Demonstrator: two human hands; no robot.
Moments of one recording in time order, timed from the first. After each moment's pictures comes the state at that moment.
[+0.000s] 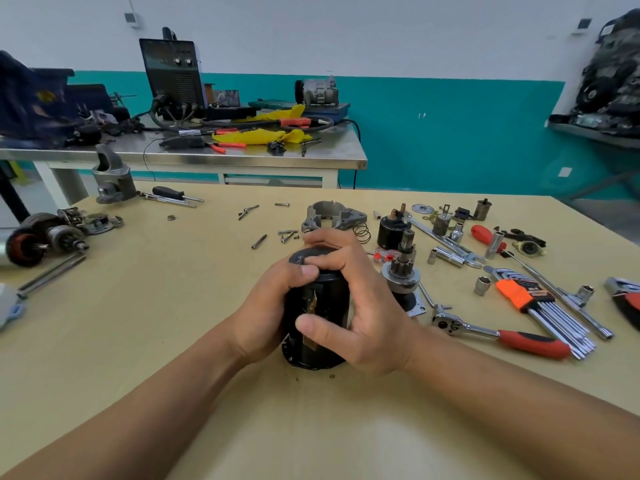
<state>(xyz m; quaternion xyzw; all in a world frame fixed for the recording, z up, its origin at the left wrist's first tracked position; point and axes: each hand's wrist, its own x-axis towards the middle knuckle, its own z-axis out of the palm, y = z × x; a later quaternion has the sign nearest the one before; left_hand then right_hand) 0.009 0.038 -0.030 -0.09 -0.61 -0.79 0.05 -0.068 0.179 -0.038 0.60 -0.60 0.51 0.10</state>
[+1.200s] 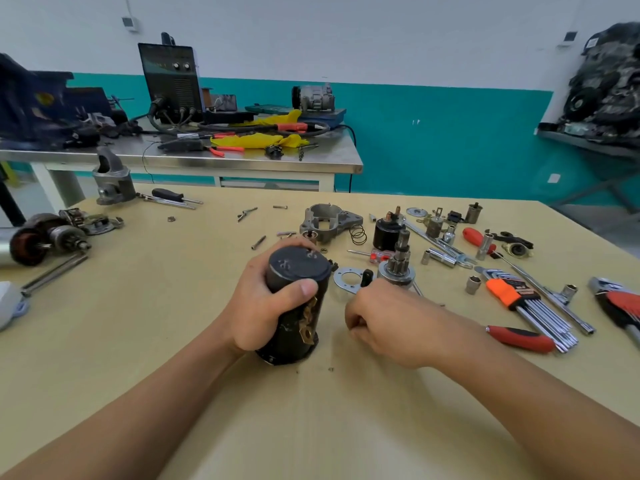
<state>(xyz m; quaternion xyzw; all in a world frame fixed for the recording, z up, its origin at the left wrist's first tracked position) 0.014 0.026 -0.029 -0.10 -0.74 -0.62 0.23 -0.056 0.211 0.000 0.44 -0.89 0.00 -0.09</state>
